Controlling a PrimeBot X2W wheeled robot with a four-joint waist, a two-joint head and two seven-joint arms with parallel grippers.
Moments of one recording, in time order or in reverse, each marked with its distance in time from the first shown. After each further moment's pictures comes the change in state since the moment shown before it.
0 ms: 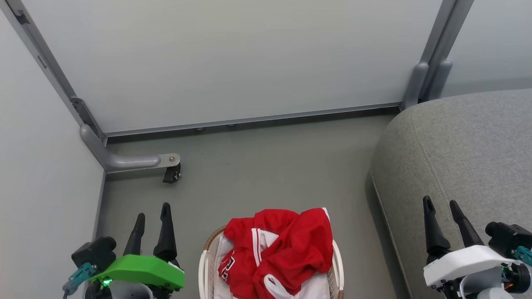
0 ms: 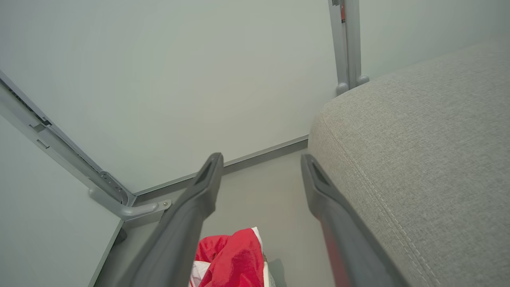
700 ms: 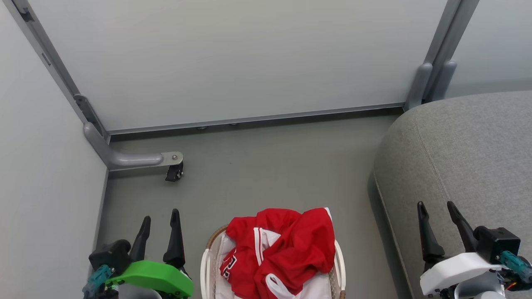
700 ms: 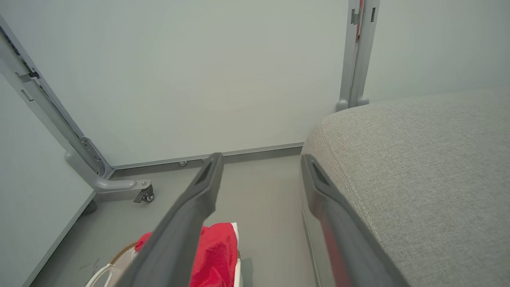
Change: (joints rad) left arm -0.001 0.002 -0.032 0.051 0.158 0.003 -0.050; right arm 0.016 -0.003 0.006 0.002 -0.206 0.000 -0.050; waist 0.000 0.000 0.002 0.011
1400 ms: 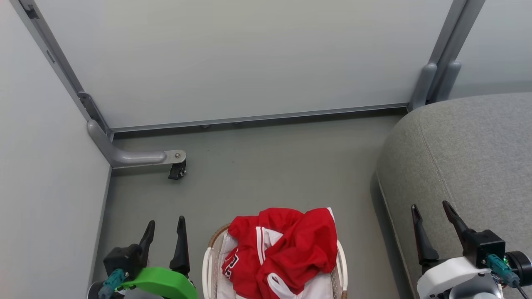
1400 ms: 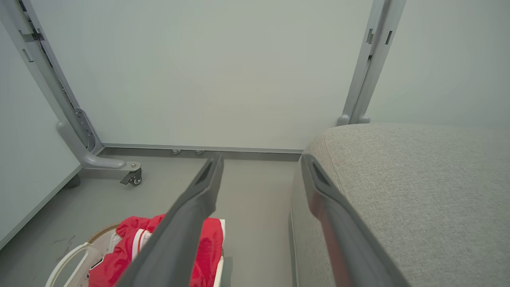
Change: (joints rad) left arm -0.003 0.002 -0.018 0.058 0.129 0.001 -0.041; right arm 0.004 -0.002 0.010 0.006 -0.159 0.000 -0.042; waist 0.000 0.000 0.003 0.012
